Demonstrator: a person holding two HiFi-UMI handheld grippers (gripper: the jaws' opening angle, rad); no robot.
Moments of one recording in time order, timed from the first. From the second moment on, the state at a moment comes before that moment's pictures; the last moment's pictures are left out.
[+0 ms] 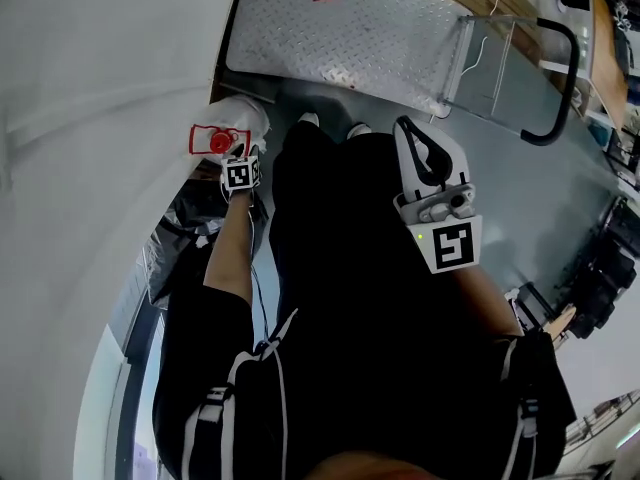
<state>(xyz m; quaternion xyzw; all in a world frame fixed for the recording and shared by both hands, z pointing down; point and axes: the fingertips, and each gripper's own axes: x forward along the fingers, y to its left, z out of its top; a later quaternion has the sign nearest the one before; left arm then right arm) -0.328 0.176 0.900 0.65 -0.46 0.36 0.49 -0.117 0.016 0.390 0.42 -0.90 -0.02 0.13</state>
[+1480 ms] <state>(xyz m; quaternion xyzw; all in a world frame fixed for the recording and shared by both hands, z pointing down) -0.327 0.178 1.001 0.63 -0.41 0.39 0.54 -0.189 0.048 0.518 0.27 -0.94 0.07 0.21</state>
